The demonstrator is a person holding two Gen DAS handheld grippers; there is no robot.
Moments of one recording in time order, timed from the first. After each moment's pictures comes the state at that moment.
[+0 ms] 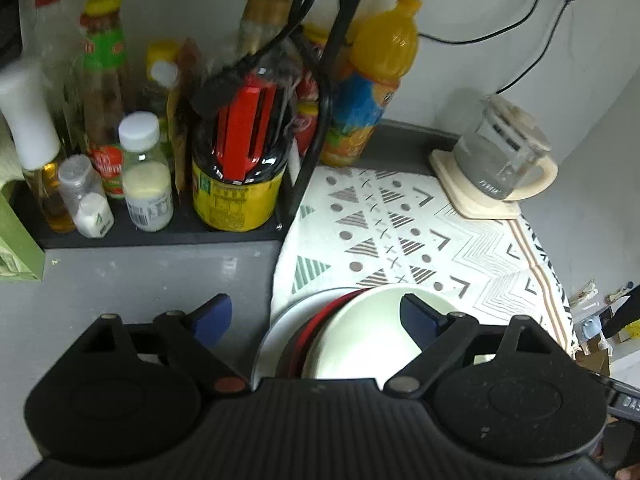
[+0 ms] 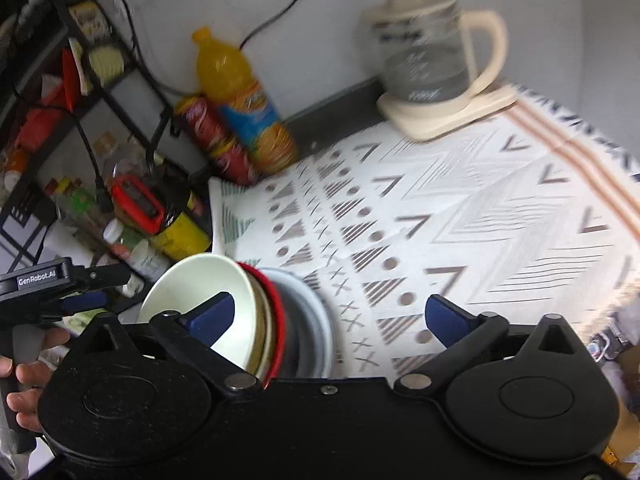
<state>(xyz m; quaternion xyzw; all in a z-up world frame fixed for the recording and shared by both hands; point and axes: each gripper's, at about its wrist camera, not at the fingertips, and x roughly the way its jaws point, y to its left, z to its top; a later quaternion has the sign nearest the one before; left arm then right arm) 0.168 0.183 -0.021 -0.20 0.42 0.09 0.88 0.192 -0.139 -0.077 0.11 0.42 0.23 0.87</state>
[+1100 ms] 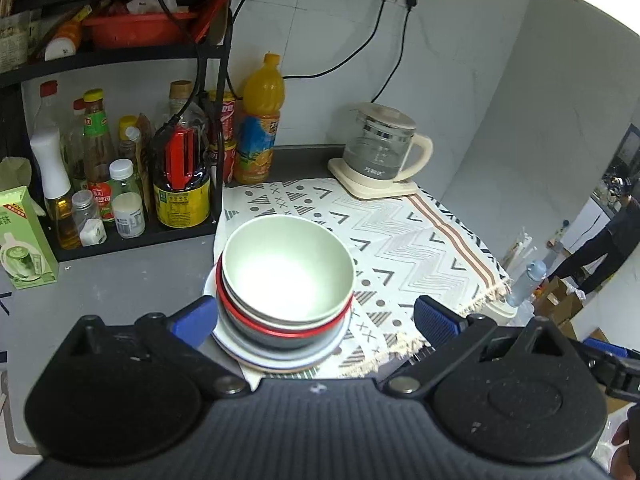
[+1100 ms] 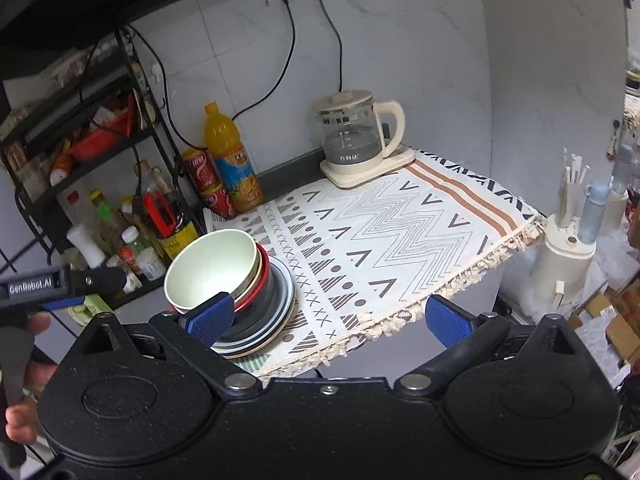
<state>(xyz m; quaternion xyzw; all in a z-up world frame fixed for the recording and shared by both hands) -0.003 0.076 0.046 -0.12 0.34 0.01 0.93 -0.023 -0.207 -0.016 0.10 0.31 0.13 0.94</state>
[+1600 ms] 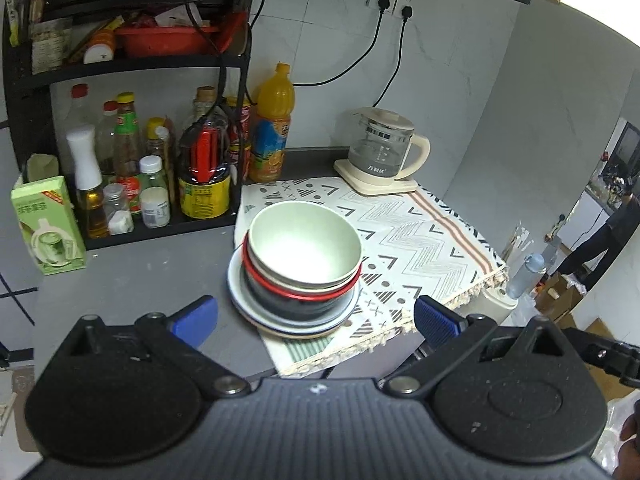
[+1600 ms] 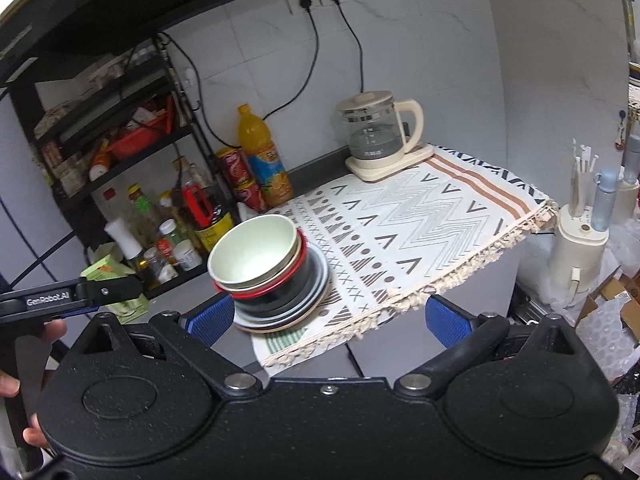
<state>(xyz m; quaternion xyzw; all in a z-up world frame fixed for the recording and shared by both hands) -0.068 0.085 0.053 -0.11 0.33 0.02 0.94 -0.080 -0.200 -0.013 0.11 0.30 0.17 0.93</state>
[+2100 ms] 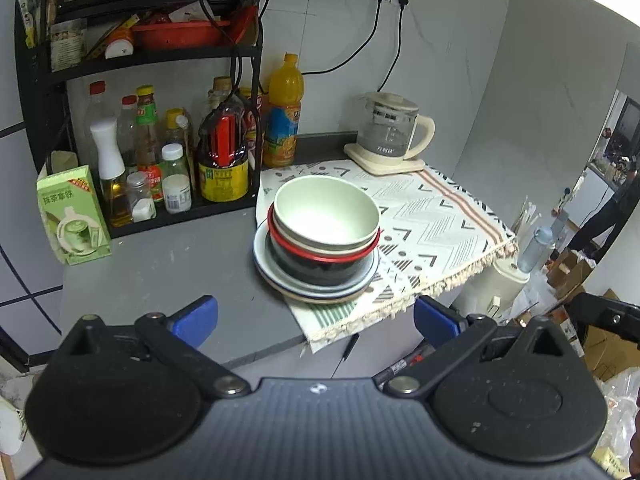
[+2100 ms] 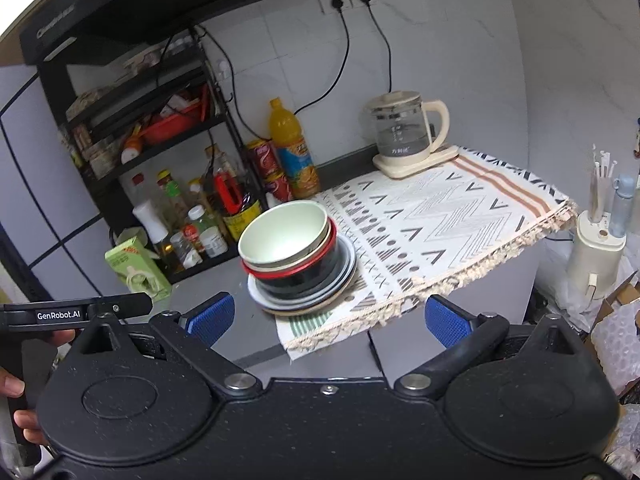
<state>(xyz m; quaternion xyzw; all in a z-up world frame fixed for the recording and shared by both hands) -0.114 0.093 0.039 -0.08 0.34 0.02 0.94 -0.108 -0.187 -0.023 0.10 0.29 0.20 0.93</state>
